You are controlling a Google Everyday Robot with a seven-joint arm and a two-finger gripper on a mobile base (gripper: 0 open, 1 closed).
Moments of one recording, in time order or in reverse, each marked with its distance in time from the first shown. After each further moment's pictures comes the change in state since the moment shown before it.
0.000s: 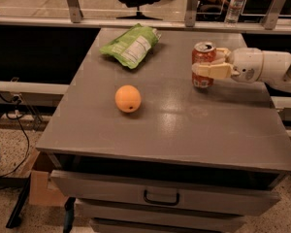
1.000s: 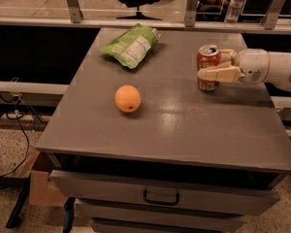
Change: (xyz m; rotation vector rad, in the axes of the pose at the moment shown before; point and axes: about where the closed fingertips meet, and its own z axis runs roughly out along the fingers) arm 0.006 -0.001 -0.014 -0.016 0.012 -0.022
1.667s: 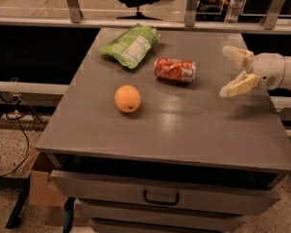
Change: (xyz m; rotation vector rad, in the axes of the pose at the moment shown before) arm 0.006 0.009 -0.034 0.060 0.056 -0.010
